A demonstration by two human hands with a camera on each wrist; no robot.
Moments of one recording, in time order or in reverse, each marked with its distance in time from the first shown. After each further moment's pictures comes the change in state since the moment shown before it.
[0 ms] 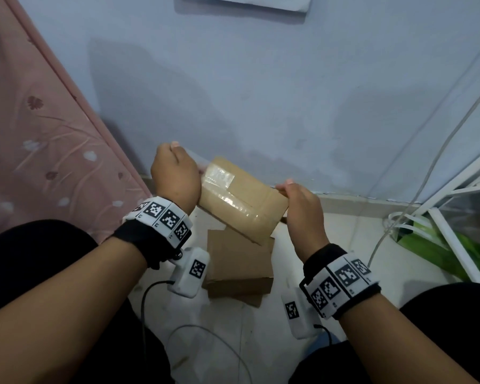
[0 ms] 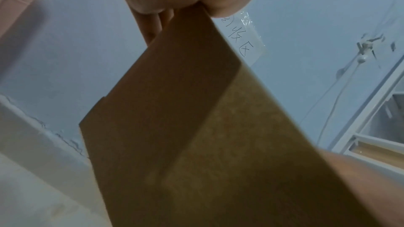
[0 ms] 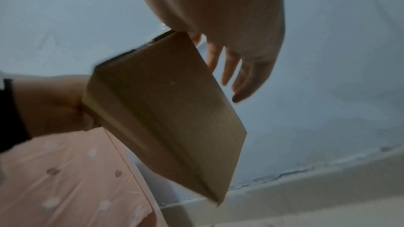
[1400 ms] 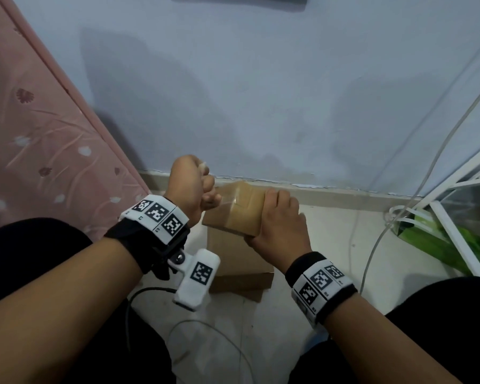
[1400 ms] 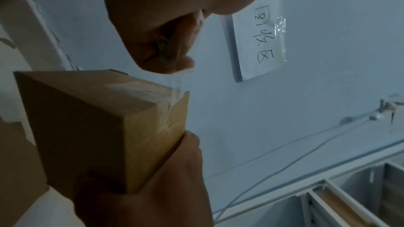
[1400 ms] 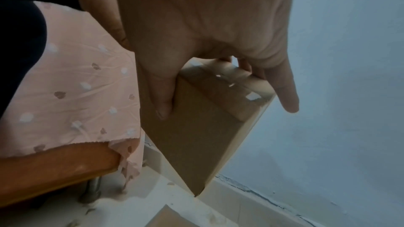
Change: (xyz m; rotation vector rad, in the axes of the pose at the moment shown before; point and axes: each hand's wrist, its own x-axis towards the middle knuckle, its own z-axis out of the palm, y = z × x) left_hand -0.026 0.014 -0.008 -0.641 -0.565 -0.643; right_hand -0.004 0.048 0.021 -1.147 -0.132 -0.408
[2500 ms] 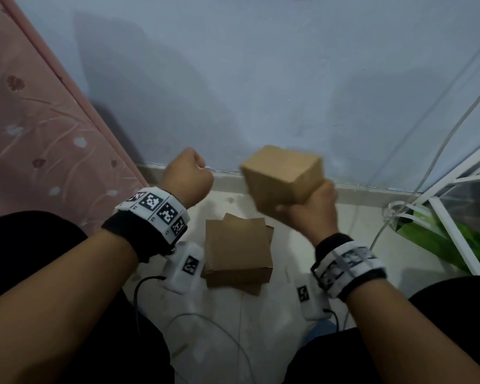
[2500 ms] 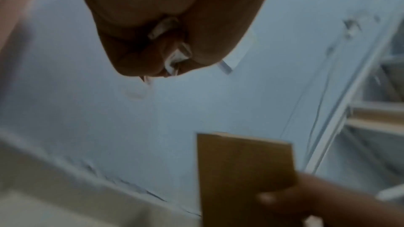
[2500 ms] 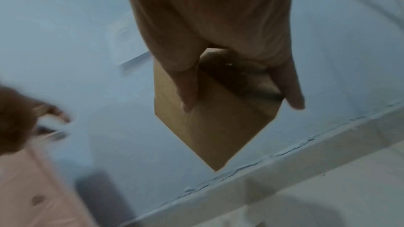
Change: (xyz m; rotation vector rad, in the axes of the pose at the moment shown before) left_hand 0.018 -0.006 -0.013 0.897 0.131 0.303; right_hand 0.026 0.059 -0.013 0.610 0.187 0.397
